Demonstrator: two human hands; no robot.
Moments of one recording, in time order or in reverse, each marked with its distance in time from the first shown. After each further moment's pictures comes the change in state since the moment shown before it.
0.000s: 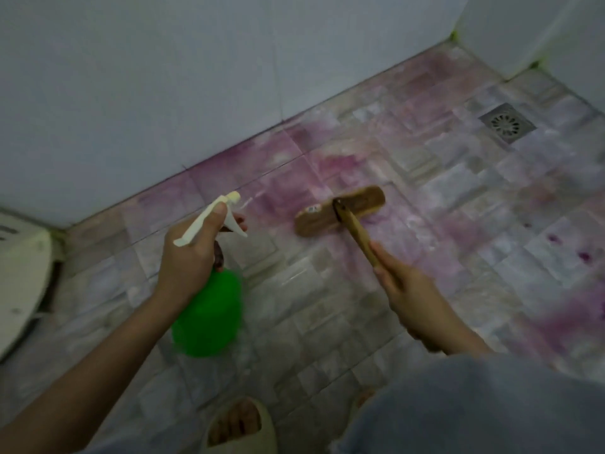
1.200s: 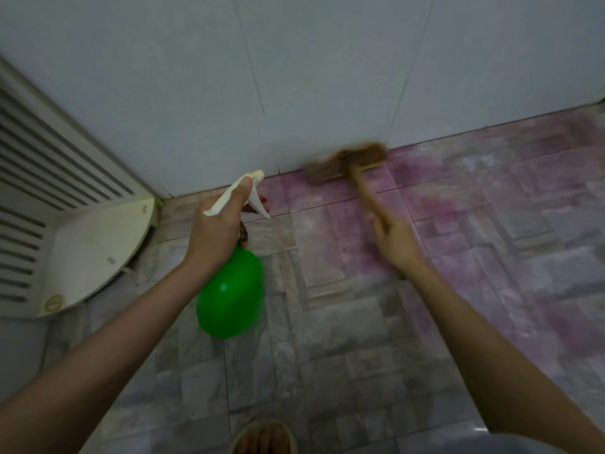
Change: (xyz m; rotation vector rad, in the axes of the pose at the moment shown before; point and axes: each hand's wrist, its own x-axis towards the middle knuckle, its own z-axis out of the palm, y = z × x) left_hand 0.036 -0.017 -0.072 -0.055 0.271 -0.105; right_hand 0.205 -0.053 0.099 -0.018 0.045 -0.200
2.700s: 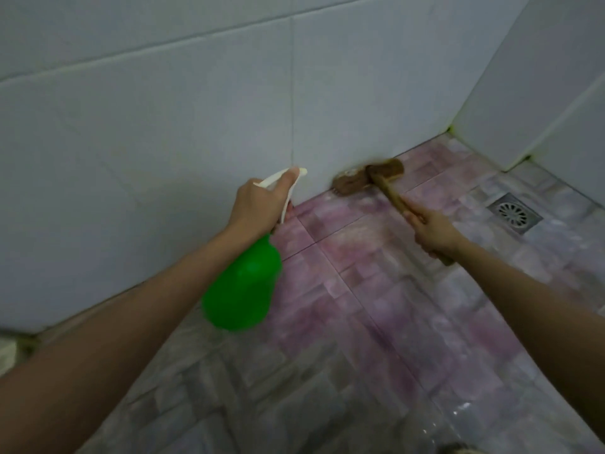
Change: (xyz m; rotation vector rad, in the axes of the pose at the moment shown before) left_hand 0.129 0.080 0.183 0.207 -0.336 0.096; right_hand 0.063 0.094 -0.185 -0.117 0.077 0.265
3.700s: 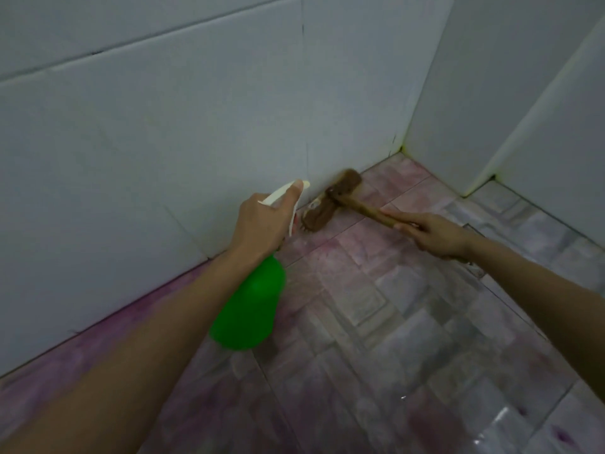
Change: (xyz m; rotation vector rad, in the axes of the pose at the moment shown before) left_hand 0.063 0.082 0.187 -0.020 0.039 -0.015; right_hand 0.116 0.138 -0.121 -0.156 -0.183 -0.309
